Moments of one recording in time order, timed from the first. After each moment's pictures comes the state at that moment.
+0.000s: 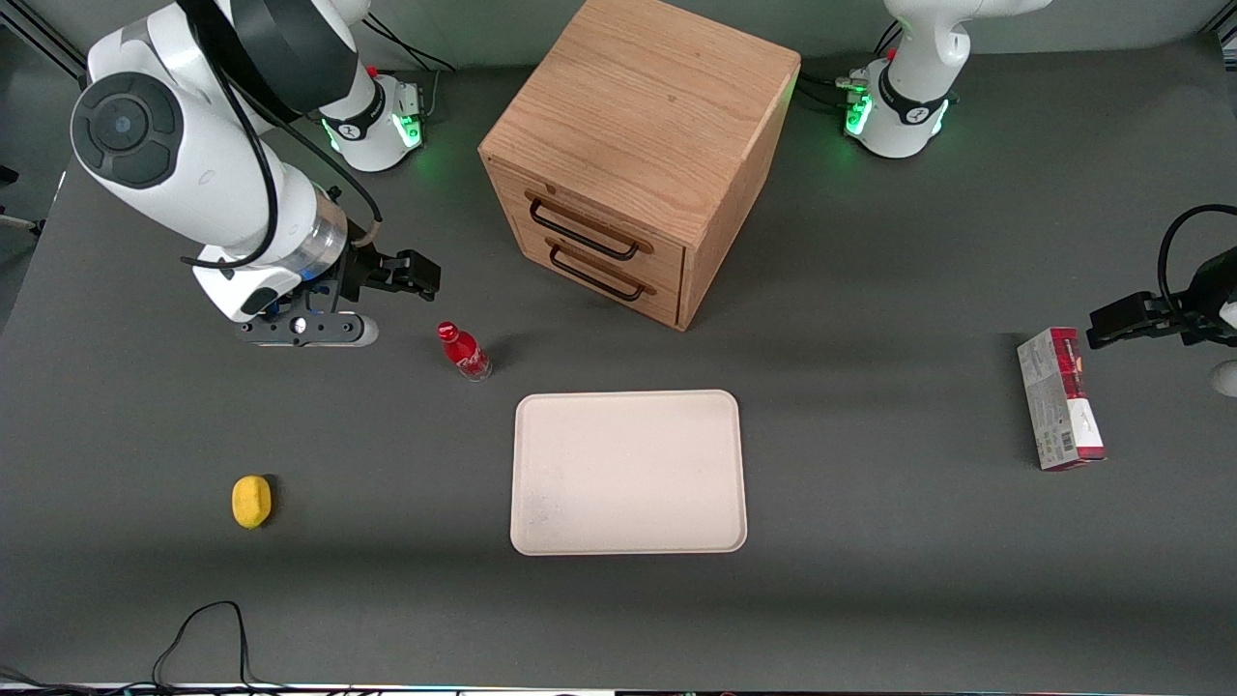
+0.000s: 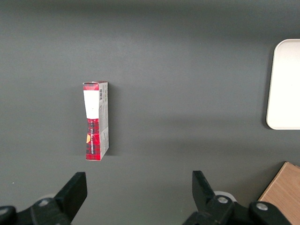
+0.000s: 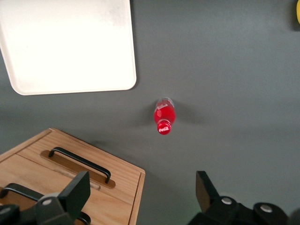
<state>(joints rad) 0.33 0.23 0.08 -1.43 0.09 1.53 0.47</state>
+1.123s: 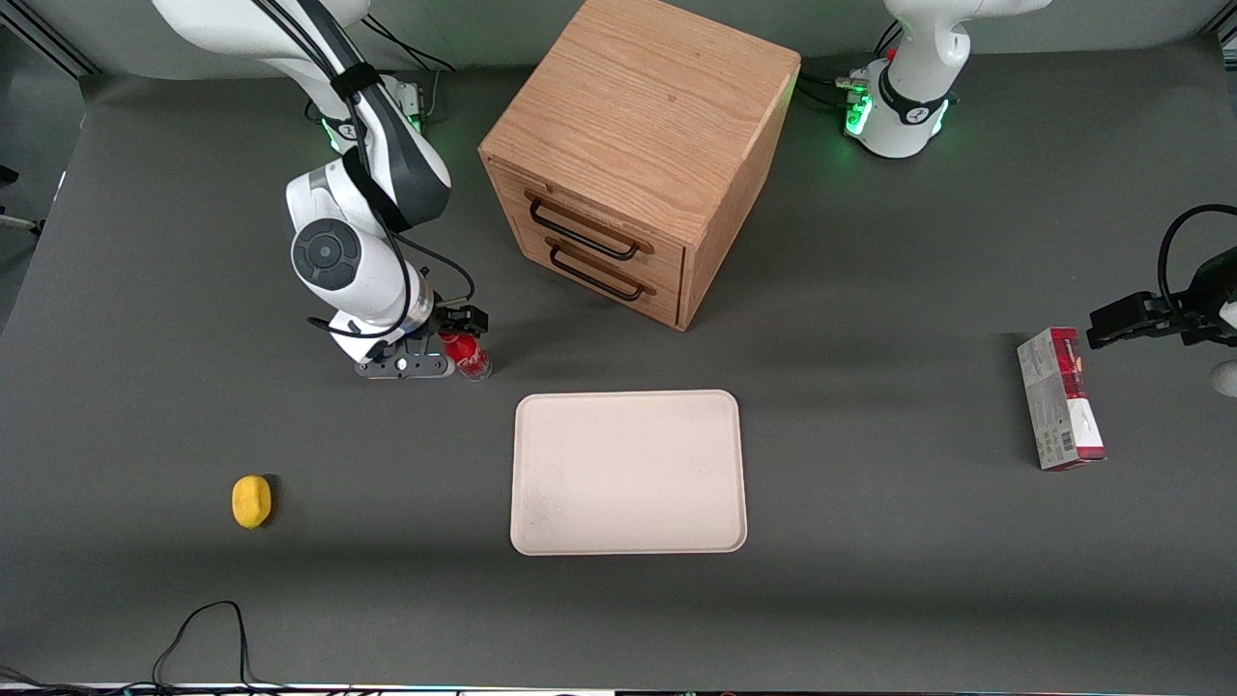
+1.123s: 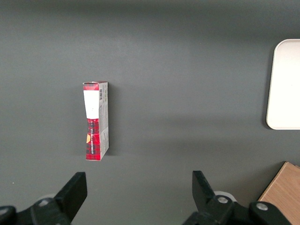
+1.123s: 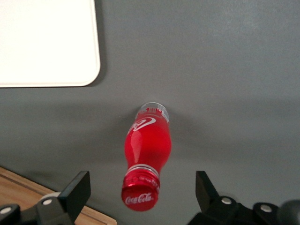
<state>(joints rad) 0.35 0.22 0.08 -2.06 0.07 2.16 0.41</state>
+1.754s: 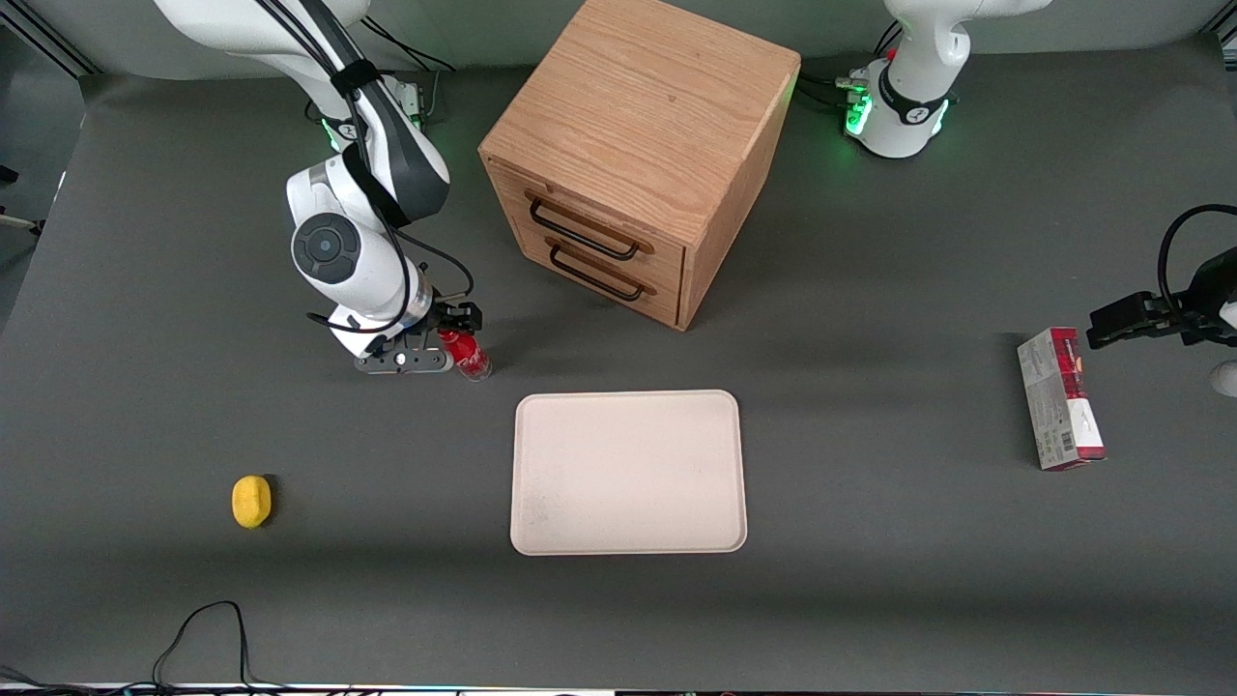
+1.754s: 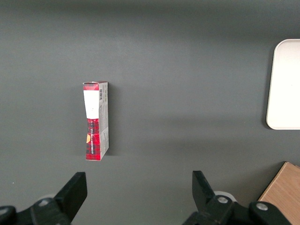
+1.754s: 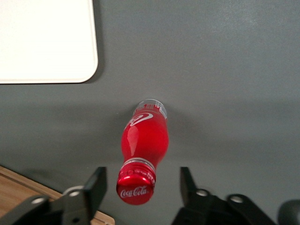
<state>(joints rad) 0.35 0.20 0.08 -2.08 0.07 2.16 0.40</state>
